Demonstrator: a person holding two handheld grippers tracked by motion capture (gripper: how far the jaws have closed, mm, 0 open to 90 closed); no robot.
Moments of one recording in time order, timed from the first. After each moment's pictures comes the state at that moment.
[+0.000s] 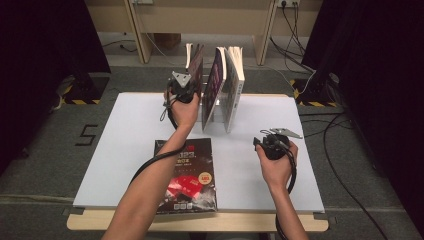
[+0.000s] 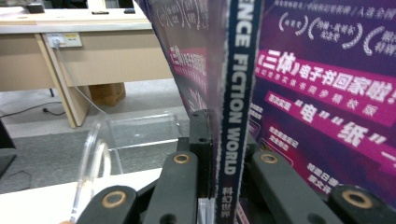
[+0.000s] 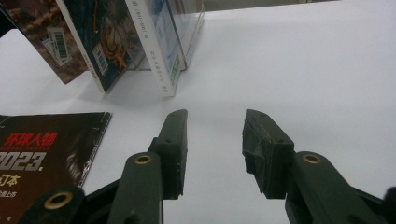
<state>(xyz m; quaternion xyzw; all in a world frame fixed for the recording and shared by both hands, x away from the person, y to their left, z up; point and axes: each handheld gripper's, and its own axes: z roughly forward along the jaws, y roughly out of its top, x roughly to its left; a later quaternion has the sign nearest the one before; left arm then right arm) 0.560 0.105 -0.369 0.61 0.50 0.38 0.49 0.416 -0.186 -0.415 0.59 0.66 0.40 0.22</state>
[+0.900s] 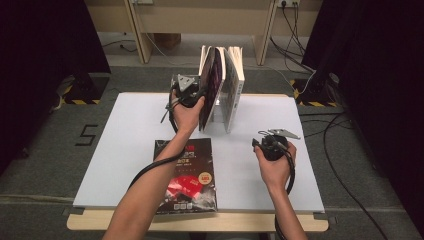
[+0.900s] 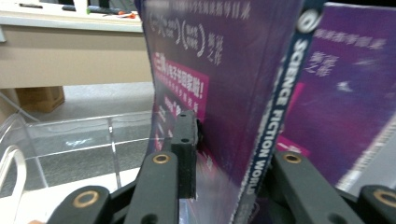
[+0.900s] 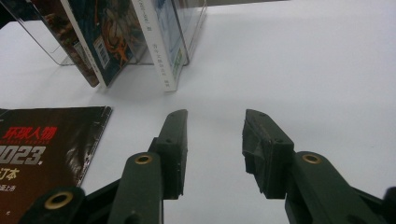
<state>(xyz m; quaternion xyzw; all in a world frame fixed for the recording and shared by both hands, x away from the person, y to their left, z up) 0.549 0.098 -0.369 0.62 0.45 0.30 0.57 0.415 -0.182 -0.418 0.59 0.67 0.40 0.22</state>
